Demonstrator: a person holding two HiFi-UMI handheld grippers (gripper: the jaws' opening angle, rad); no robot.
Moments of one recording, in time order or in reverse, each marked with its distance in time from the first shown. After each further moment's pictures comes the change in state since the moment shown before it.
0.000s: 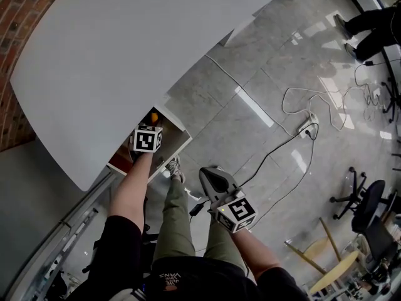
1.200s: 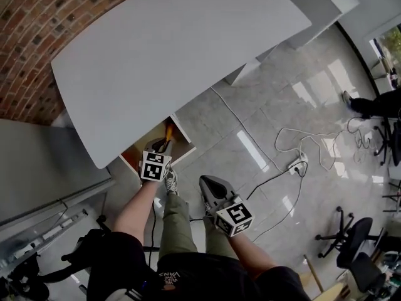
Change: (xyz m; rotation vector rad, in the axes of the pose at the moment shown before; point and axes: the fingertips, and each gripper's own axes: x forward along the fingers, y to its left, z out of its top) left arm -0.153 -0.063 0.018 -0.010 -0.292 0.015; right arm -0.060 0.061 0.051 -0.155 -0.020 0.113
